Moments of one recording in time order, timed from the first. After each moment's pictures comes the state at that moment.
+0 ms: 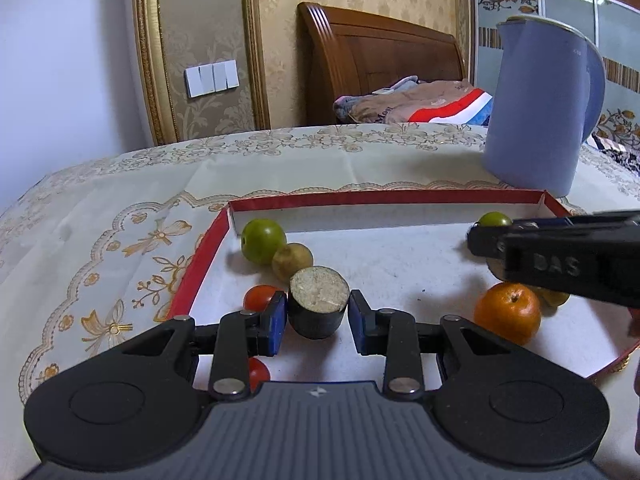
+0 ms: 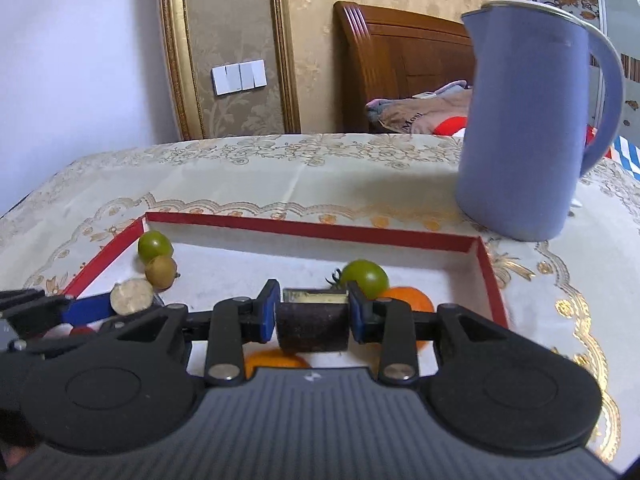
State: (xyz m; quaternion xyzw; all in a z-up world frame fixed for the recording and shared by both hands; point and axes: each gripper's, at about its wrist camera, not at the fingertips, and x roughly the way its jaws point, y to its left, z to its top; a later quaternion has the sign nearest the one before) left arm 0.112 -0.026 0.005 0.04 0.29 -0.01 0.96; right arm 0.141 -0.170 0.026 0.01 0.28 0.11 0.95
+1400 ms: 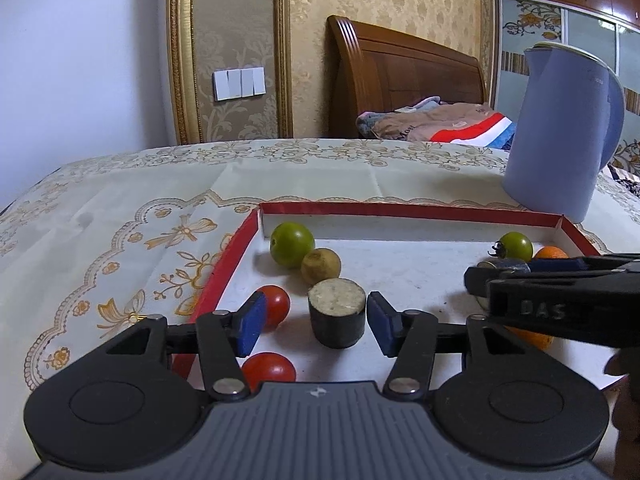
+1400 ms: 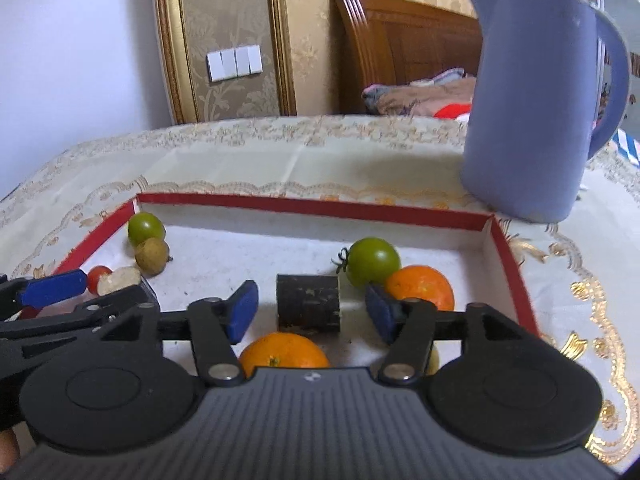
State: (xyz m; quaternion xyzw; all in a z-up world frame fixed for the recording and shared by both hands) left arm 0.105 -0.011 0.005 0.00 0.27 0.02 0.96; right arm 0.139 -0.167 0.015 0.01 0.29 0.11 0.95
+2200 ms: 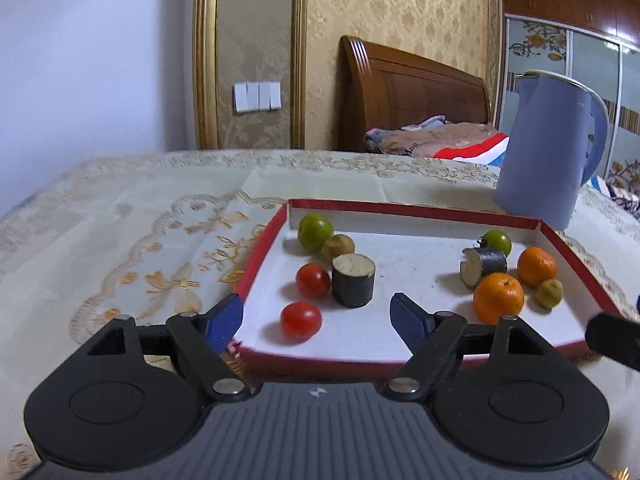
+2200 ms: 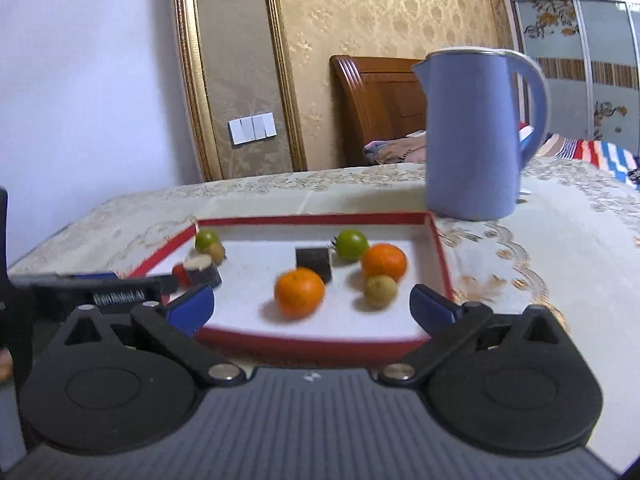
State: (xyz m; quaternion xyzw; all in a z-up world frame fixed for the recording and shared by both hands) left arm 0.040 -0.002 0.016 -0.01 0.24 0.03 0.97; right arm -0.002 -0.214 0.031 0.04 0.21 0.12 0.97
